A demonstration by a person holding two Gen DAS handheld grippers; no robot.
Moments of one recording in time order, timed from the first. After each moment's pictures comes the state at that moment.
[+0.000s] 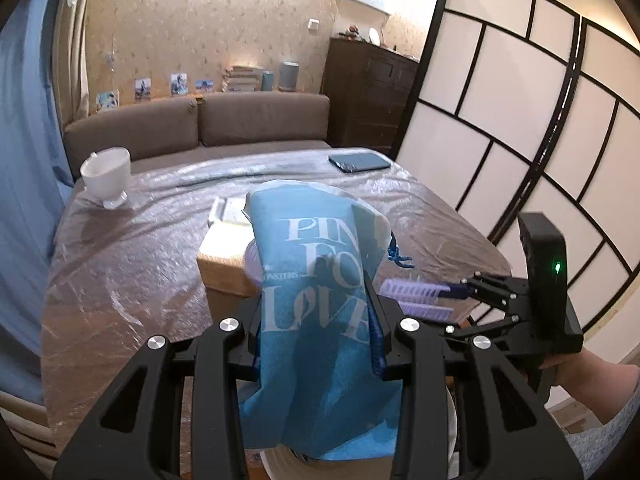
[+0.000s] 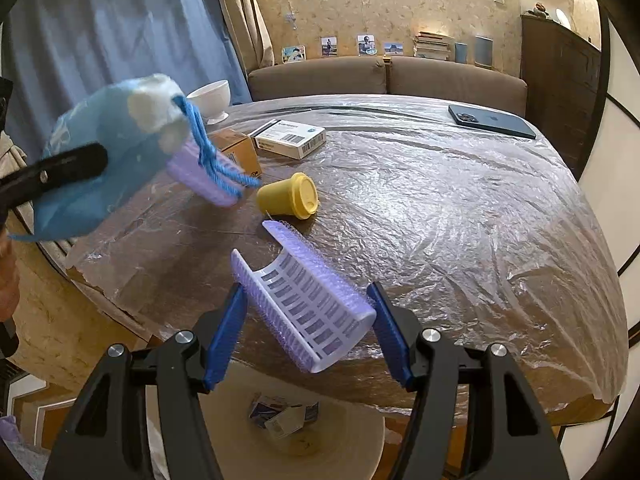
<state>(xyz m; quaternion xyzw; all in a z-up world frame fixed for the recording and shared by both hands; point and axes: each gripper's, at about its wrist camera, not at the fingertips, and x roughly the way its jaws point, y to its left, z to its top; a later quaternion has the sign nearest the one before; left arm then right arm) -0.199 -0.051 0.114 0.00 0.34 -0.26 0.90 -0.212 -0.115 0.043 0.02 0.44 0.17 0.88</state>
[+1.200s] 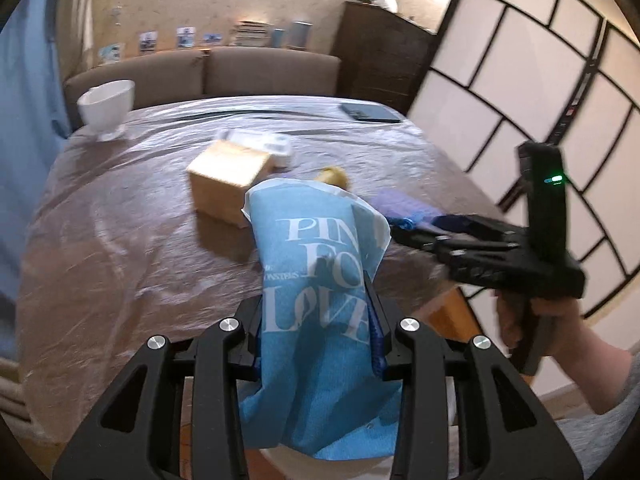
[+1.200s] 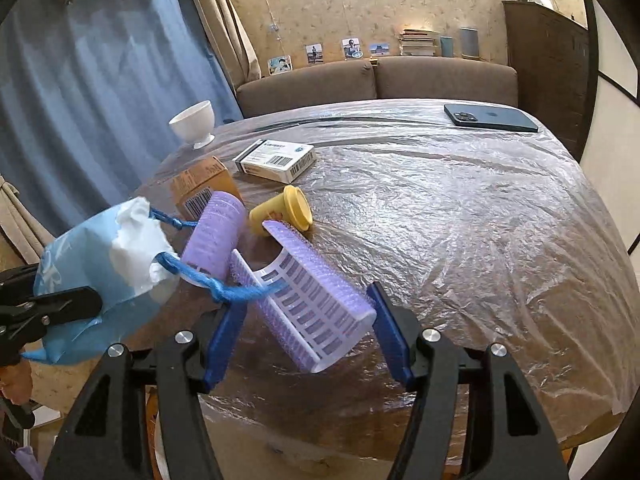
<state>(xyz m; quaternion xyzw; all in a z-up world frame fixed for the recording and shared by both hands) -0.207 -0.043 0.071 -0.01 0.42 -0.24 0.88 -0.185 -0.113 0.042 0.06 0.43 0.16 0.88</state>
